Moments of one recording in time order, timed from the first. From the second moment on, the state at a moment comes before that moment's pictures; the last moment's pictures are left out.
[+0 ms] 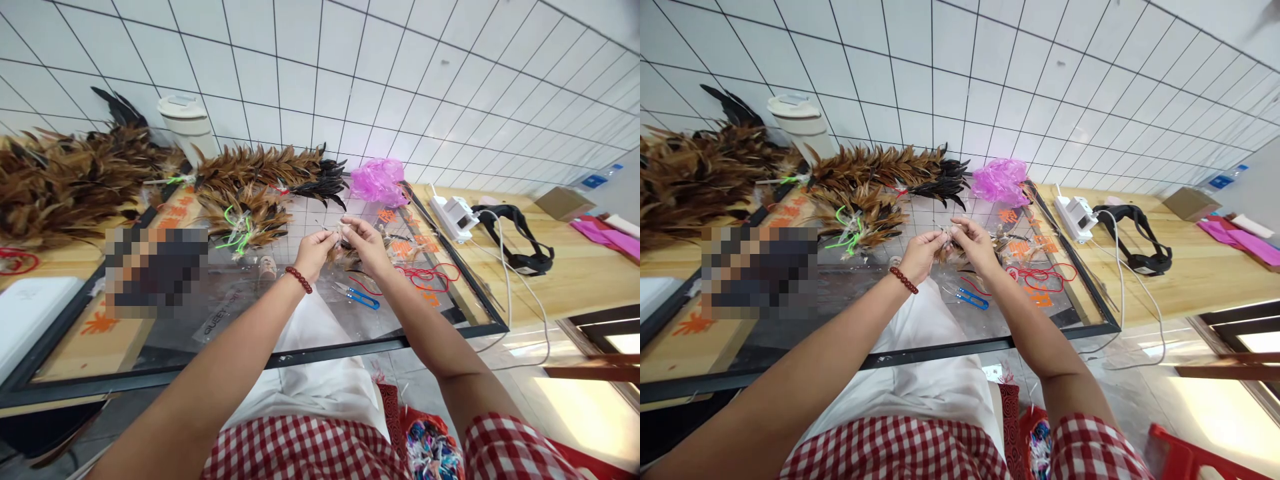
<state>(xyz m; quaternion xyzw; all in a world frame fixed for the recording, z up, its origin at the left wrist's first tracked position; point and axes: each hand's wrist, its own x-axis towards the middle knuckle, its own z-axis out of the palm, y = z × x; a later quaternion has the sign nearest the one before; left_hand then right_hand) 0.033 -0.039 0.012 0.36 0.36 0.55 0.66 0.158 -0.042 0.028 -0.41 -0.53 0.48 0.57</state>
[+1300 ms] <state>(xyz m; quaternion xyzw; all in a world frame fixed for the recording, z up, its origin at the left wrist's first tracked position) 0.018 -0.023 0.019 0.31 0.38 0.65 0.58 0.184 -0.037 0.021 -0.56 -0.78 0.00 0.28</state>
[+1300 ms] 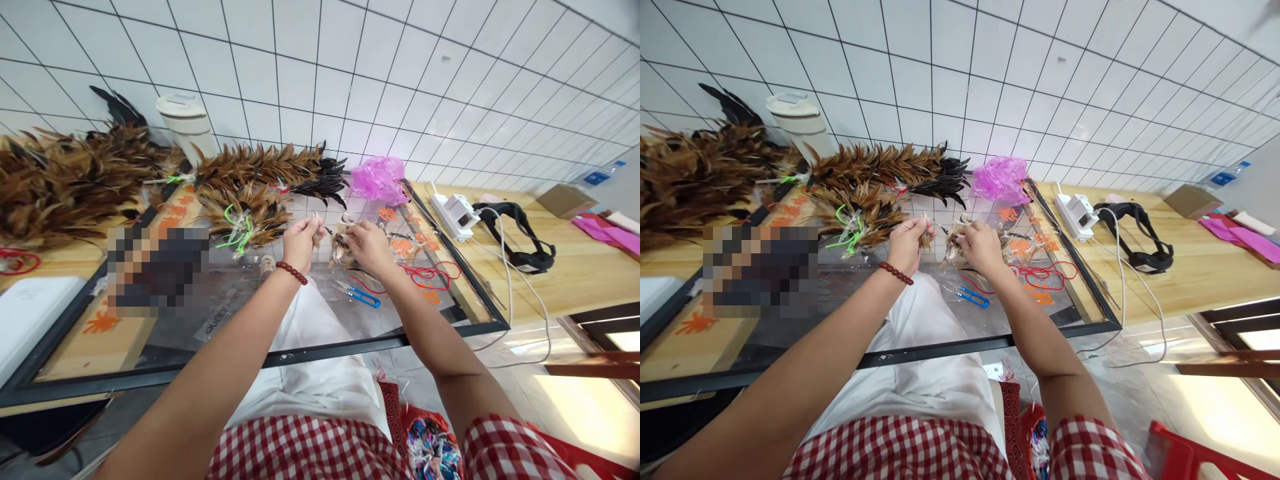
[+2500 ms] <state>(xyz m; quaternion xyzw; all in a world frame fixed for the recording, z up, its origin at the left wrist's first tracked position) 0.037 -0.033 0.004 0.30 0.32 0.61 0.66 0.152 -0.043 0.022 -0.46 -0.53 0.48 0.52</state>
